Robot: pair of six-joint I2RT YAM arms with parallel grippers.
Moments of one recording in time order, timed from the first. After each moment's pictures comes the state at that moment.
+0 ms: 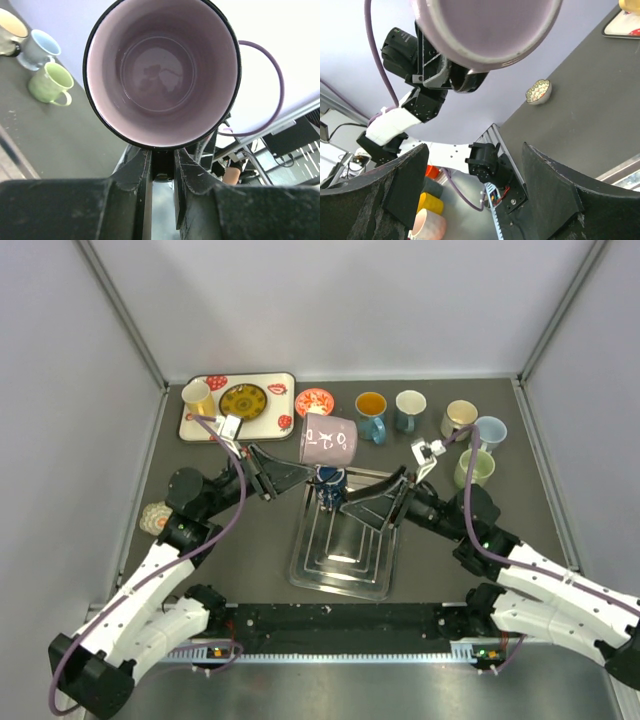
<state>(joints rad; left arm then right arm) -0.47 0.81 0.70 0.41 0.64 -1.13 0.89 0.79 0.60 0.38 -0.27 0.87</state>
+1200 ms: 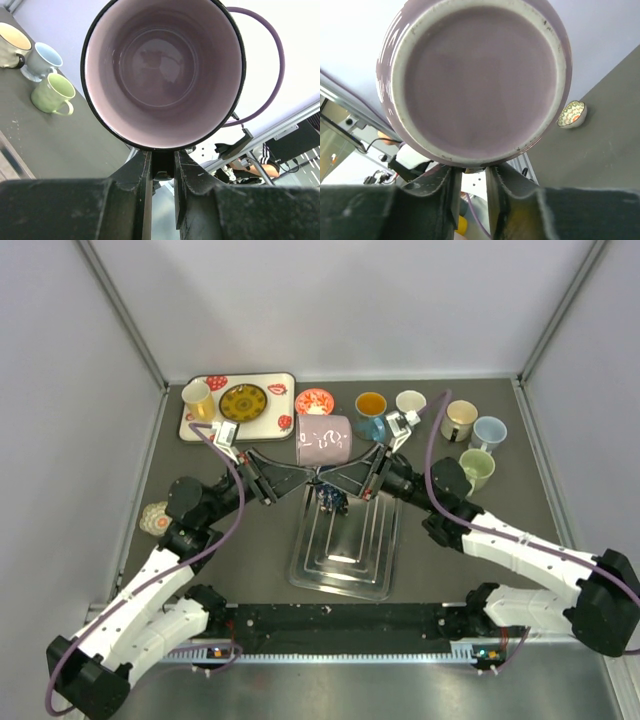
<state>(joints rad) -0.52 0.77 0.65 0.47 0.58 -1.13 0.83 1.12 0.74 0.69 -0.39 1.01</state>
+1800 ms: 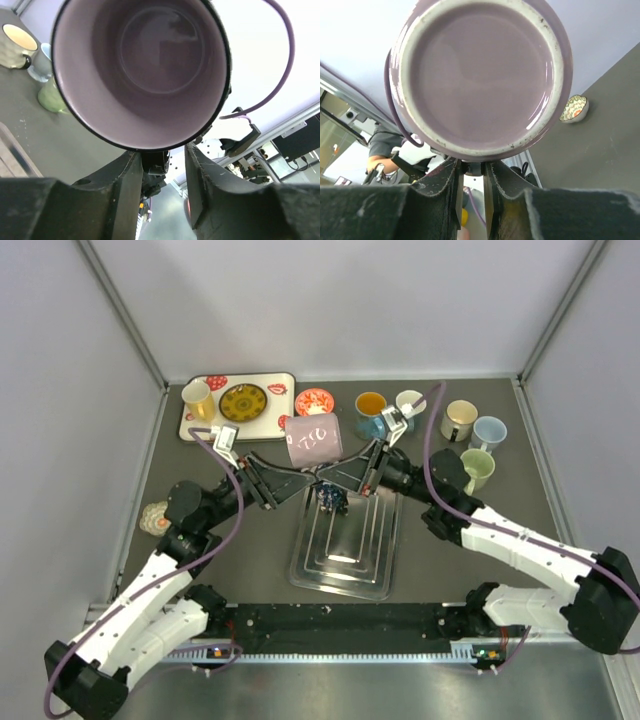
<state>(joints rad) -0.53 0.74 0.64 0.45 0.55 -1.08 0.80 1.15 0.79 0.67 -0.45 1.03</state>
